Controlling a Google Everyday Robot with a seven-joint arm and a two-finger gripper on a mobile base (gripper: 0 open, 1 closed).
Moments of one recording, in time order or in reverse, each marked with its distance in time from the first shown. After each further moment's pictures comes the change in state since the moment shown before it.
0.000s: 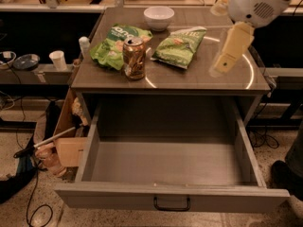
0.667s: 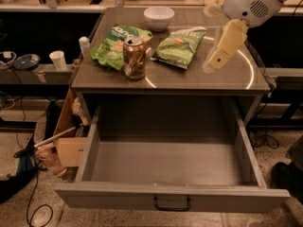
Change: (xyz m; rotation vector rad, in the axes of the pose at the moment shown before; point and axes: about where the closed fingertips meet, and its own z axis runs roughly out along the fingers) arm -0.016 -0.005 0.007 -0.051 -0.126 0.023
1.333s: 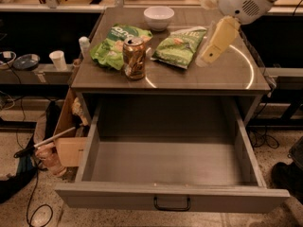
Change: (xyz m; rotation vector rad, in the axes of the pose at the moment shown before) arm -0.008 -0.025 0.010 0.063 -0.042 -0.027
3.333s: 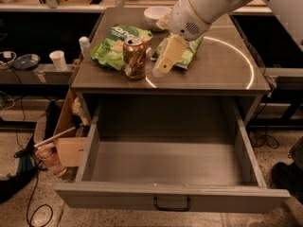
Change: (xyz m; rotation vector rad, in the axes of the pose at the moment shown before) arm -0.045 0.001 0.109 -0.135 -0.084 -0.025
